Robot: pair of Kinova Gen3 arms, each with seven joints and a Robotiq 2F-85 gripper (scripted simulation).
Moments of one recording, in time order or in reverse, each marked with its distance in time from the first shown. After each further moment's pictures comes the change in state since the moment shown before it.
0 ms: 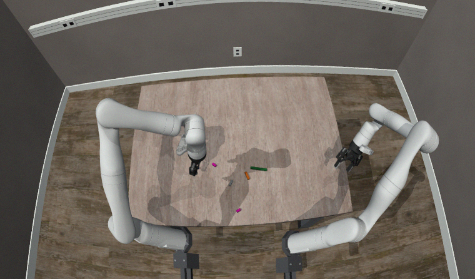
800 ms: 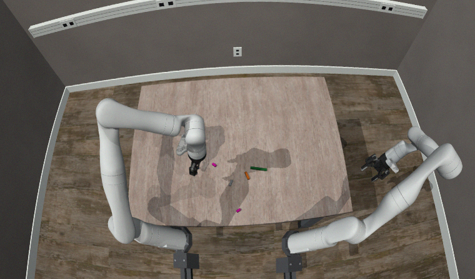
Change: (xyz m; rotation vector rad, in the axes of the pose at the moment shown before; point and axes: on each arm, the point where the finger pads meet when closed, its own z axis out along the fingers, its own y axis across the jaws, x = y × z) left arm 0.000 0.000 0.000 0.000 0.000 0.000; right arm 0.059 -0.126 -0.039 -0.157 -0.283 0.449
